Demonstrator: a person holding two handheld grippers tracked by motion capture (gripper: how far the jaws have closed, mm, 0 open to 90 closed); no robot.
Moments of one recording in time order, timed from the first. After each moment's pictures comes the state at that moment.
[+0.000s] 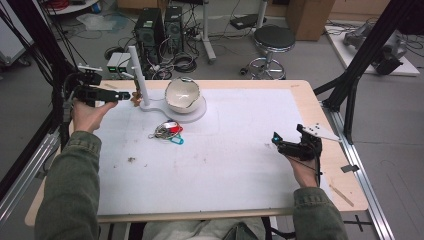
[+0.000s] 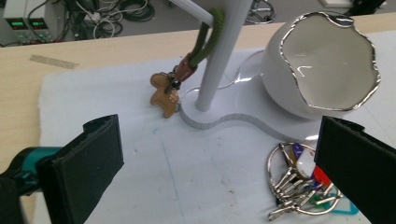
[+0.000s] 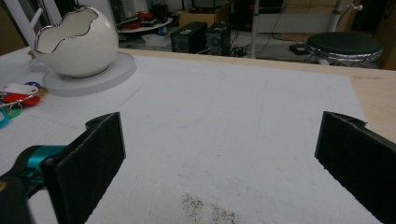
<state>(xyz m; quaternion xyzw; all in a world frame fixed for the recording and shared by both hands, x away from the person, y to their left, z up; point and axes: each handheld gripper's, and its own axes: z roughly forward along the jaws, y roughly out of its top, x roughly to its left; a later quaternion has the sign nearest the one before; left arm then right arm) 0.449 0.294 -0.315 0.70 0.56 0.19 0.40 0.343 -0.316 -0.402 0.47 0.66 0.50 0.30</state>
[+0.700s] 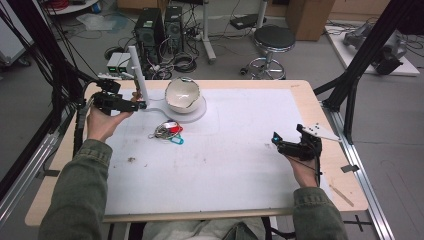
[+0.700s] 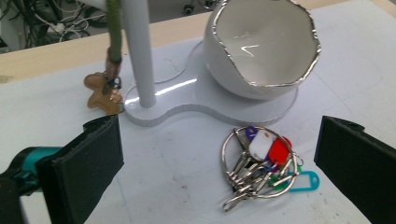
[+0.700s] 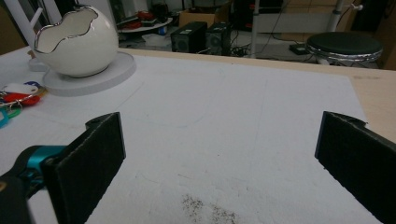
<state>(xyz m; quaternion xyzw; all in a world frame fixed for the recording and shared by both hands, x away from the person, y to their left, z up) 0.434 0.246 -0.322 0.74 0.50 0.18 0.40 0.343 -0.316 -0.403 0.47 0.66 0.50 0.30</state>
